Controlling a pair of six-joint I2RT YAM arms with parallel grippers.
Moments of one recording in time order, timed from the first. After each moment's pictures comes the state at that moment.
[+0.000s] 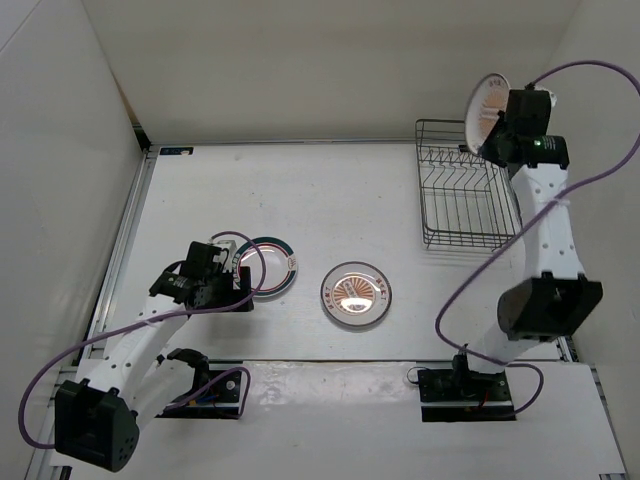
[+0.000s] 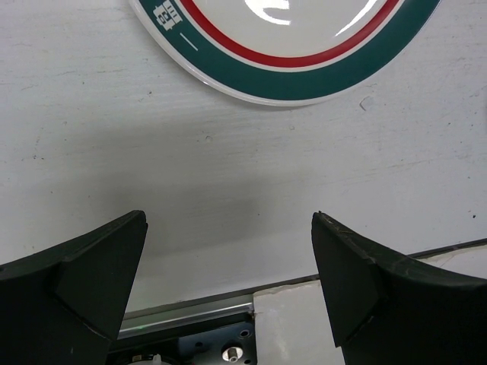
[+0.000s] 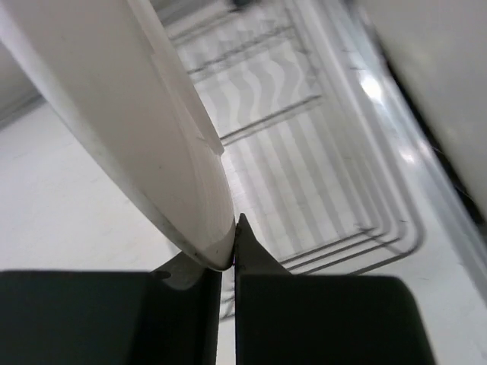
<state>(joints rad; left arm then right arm) -0.29 0.92 0.60 -0.77 0.09 -0.26 -0.05 1.66 1.81 -0.82 0.24 0.36</state>
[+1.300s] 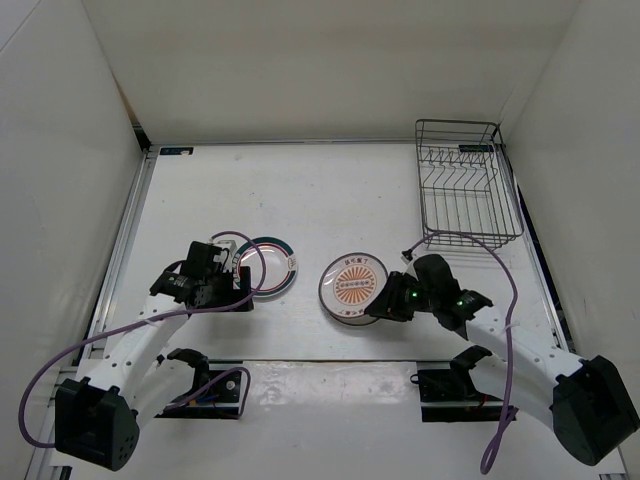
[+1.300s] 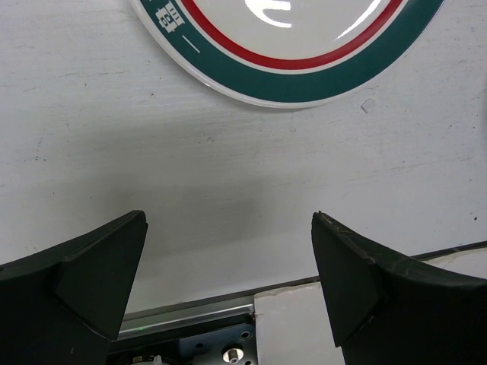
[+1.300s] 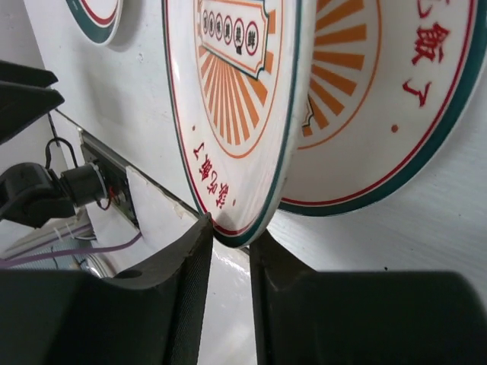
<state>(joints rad) -0.29 0.92 0.60 -0.76 0.09 -0.26 0.59 0.92 0.38 -0.21 -0.42 0.86</state>
